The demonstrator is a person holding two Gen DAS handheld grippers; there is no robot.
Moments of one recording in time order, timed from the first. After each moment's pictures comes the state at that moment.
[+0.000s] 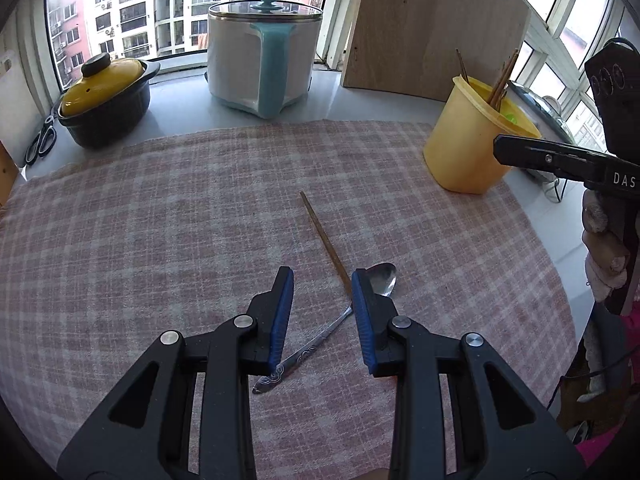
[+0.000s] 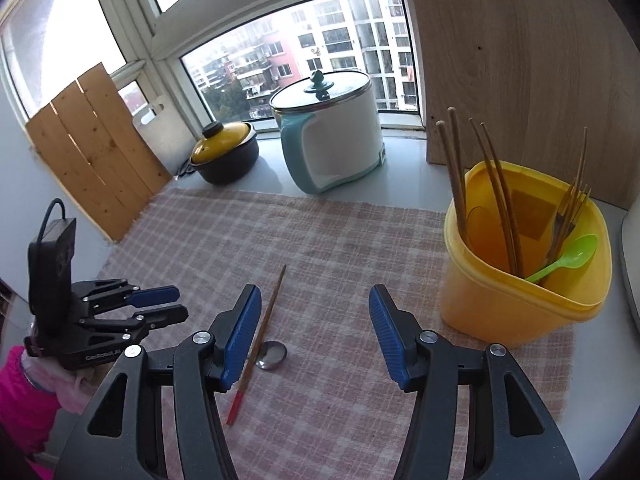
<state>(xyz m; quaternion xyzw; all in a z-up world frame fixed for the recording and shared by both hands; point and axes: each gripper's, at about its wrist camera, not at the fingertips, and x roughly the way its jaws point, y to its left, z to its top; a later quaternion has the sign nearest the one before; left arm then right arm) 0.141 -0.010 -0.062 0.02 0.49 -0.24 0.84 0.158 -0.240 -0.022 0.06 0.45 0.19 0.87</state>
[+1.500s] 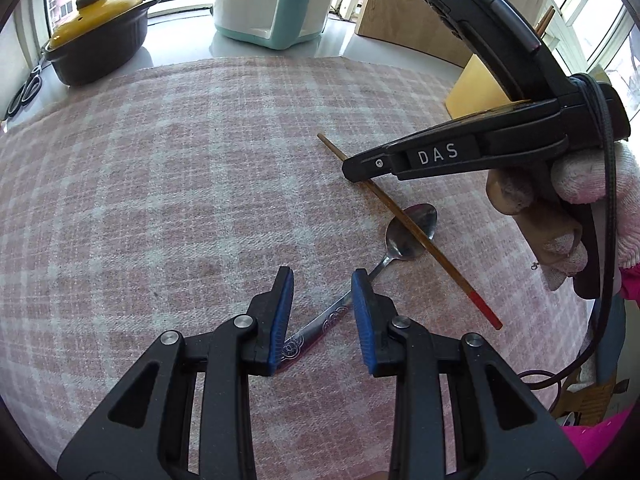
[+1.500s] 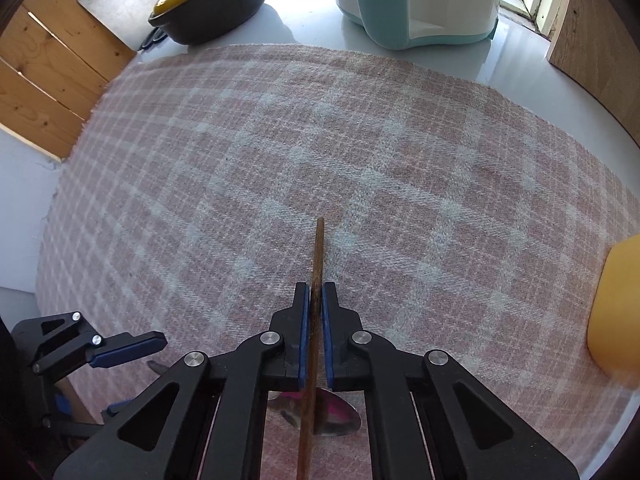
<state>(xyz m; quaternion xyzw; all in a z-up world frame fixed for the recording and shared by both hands) 0.139 0.006 -0.116 0.01 0.54 -0.25 0.81 0.237 -0.120 -0.141 -0.01 0.63 0.19 0.76</state>
